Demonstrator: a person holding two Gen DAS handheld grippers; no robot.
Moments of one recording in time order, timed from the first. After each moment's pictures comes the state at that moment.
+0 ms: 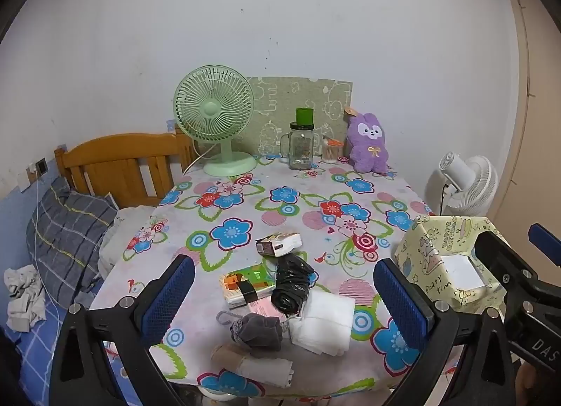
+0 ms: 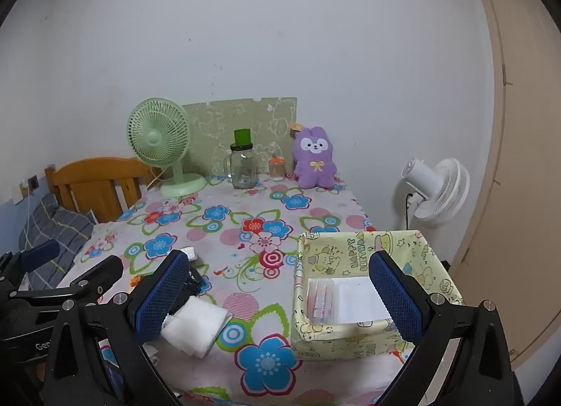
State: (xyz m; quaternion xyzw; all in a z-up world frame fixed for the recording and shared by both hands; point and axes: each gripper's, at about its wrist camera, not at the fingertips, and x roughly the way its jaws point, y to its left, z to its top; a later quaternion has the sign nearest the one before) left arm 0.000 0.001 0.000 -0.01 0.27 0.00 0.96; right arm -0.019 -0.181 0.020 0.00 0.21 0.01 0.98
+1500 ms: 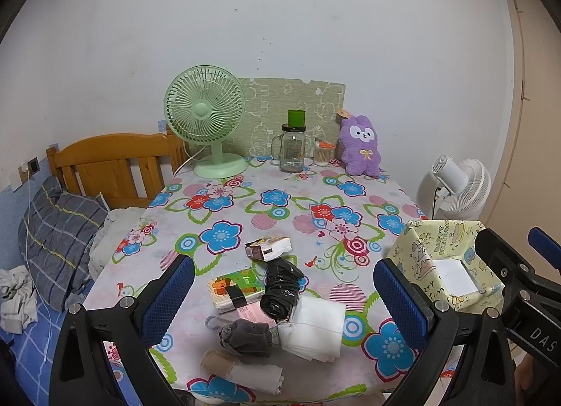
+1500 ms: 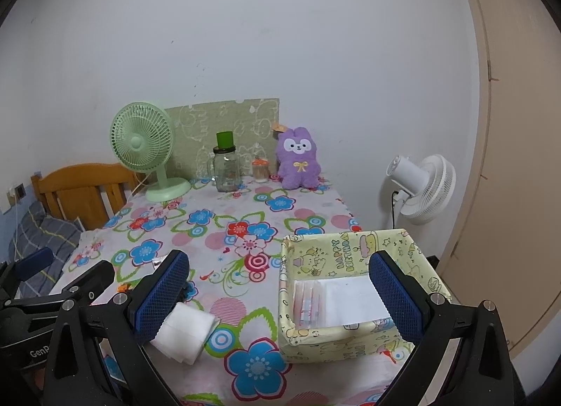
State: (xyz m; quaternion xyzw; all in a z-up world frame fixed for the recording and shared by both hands) left arm 0.007 -0.003 0.000 -0.02 0.26 -0.01 0.96; right arm -0.014 -0.187 0.023 0.01 0.21 -0.02 0.98
